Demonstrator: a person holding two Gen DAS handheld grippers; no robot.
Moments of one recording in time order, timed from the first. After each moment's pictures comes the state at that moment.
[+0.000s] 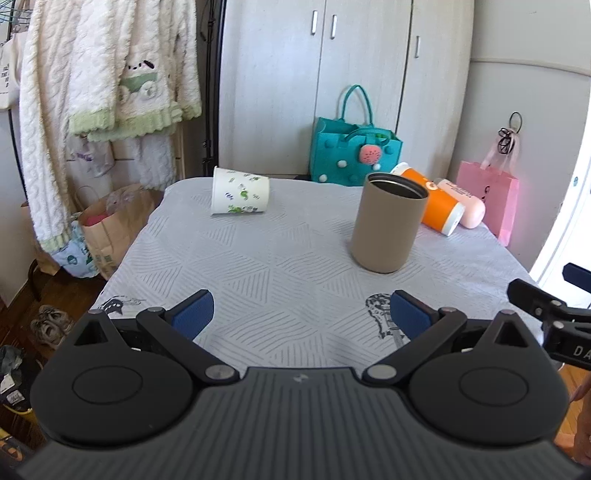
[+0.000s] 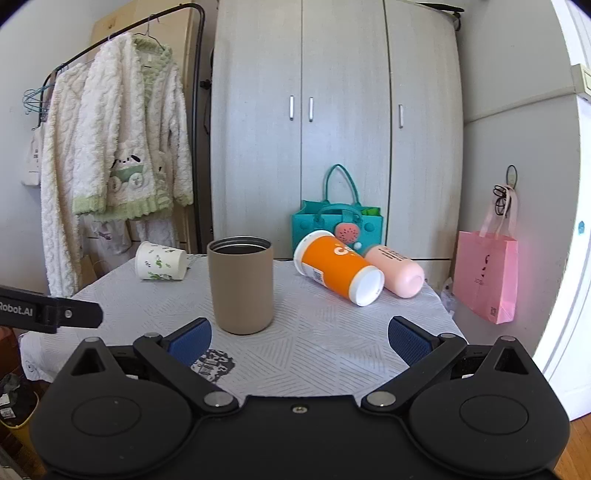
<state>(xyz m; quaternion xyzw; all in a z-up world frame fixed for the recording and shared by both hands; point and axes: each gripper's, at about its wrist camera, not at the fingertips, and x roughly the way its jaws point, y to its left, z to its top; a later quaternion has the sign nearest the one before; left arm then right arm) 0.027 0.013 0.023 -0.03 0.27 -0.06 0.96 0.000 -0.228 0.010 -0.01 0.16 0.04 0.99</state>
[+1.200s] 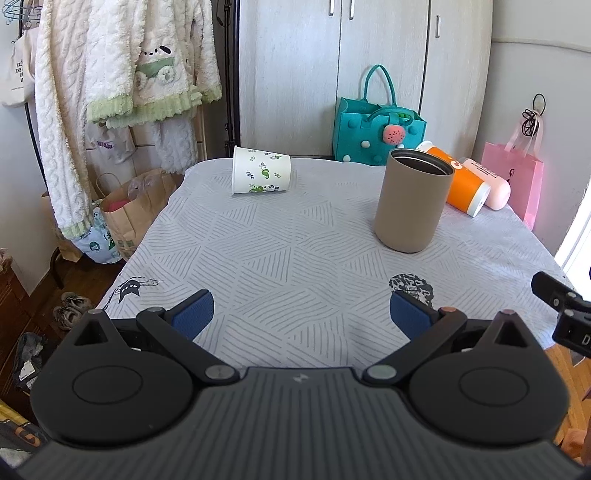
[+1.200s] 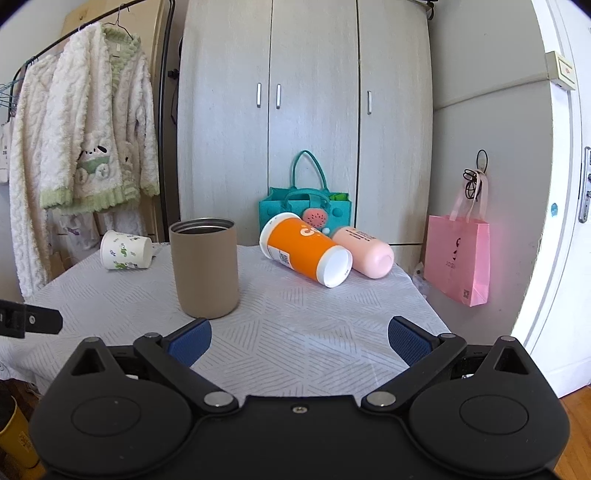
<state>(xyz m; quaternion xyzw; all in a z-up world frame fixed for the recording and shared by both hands) 0.031 0.010 0.017 -0.02 0.30 -0.02 0.95 0.007 -0.230 -0.004 -0.01 0.18 -0.02 0.98</state>
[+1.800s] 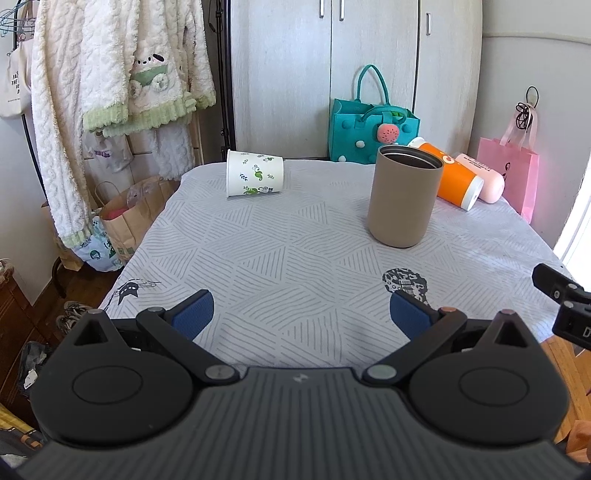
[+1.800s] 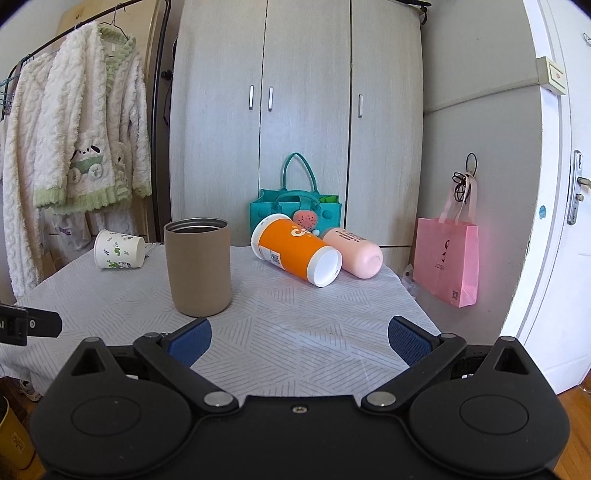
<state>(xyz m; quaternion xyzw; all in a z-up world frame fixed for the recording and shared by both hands) 0.024 0.003 0.016 0.00 0.29 -0.02 0.96 -0.003 -0.230 -0.002 -0.01 0.17 -0.04 0.98</state>
